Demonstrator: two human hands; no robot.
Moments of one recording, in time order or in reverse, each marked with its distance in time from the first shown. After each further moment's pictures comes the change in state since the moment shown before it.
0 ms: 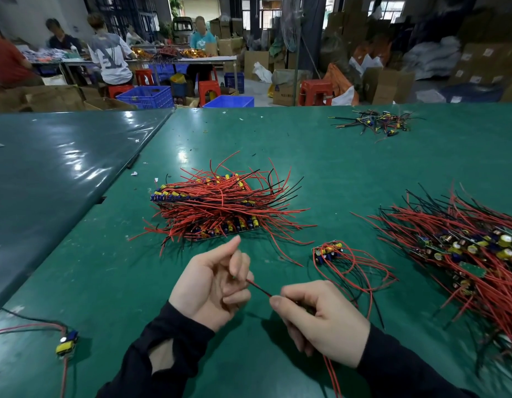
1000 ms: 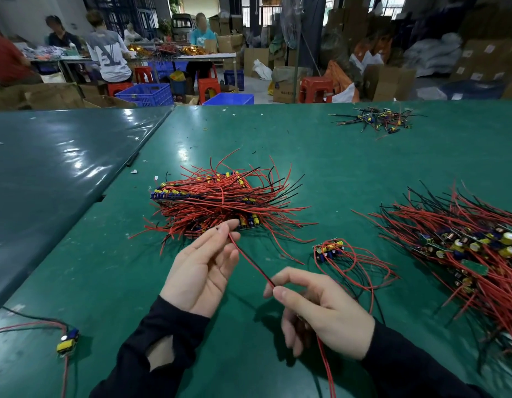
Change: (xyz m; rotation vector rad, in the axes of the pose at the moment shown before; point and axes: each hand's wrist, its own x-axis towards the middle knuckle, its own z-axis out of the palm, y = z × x) left_hand 0.004 0.006 0.003 -0.020 0.234 0.313; right_hand 0.001 -0.002 -0.001 0.402 -0.146 0.052
